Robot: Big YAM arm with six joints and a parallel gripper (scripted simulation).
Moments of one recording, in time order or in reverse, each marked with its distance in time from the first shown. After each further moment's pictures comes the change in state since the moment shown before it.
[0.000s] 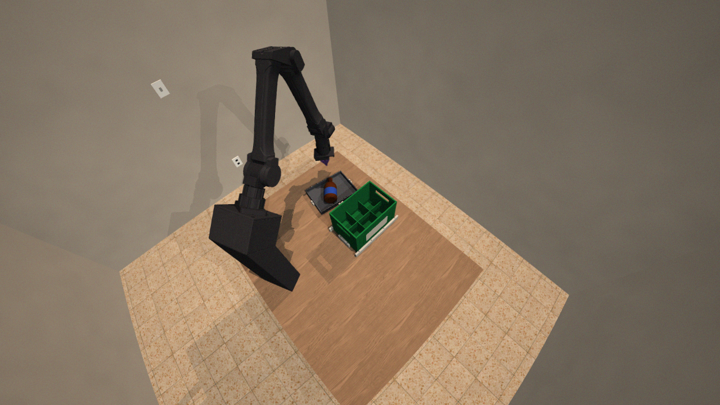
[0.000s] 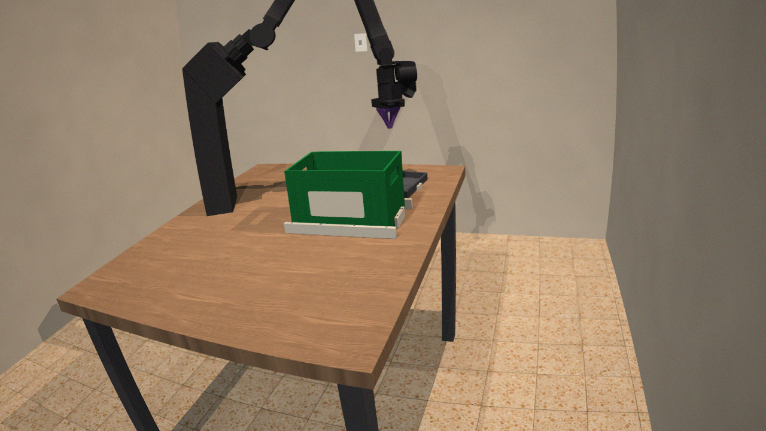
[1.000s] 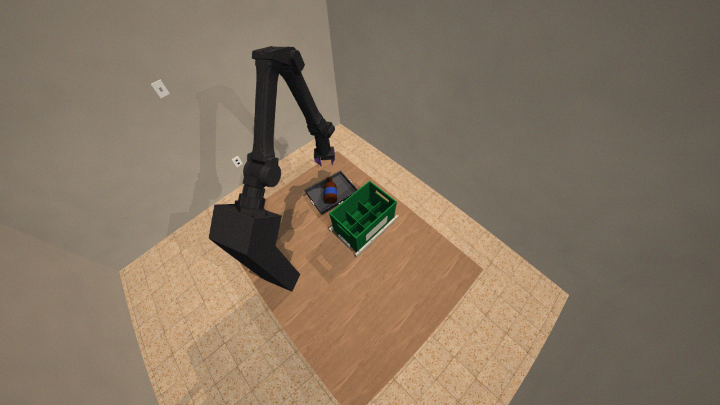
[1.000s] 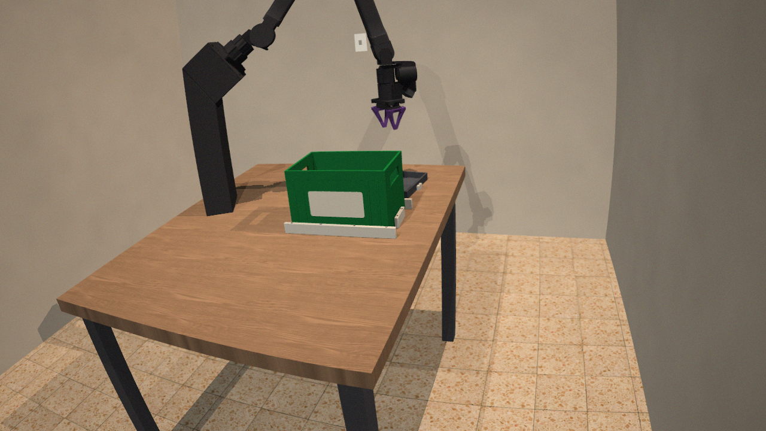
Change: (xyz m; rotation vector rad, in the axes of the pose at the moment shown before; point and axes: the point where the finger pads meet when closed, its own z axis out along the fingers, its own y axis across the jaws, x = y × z) arm 0.000 0.000 0.000 0.000 0.000 0.000
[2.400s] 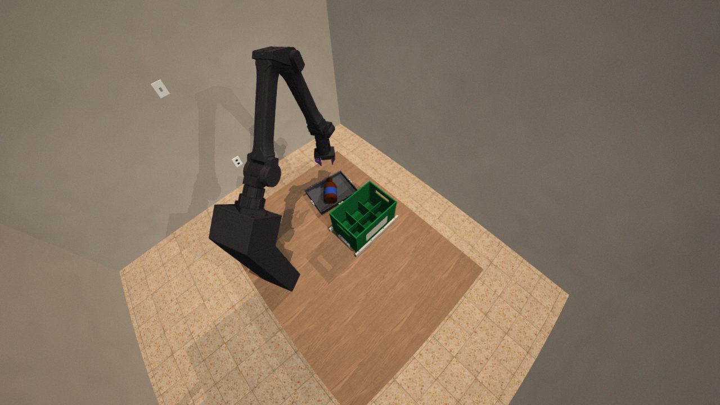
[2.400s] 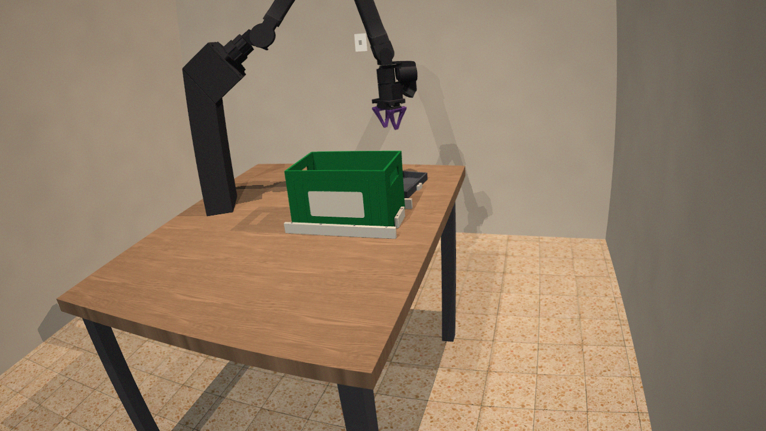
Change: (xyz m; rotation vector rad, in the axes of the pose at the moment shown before) arm -0.003 -0.001 0.001 0.005 -0.011 0.000
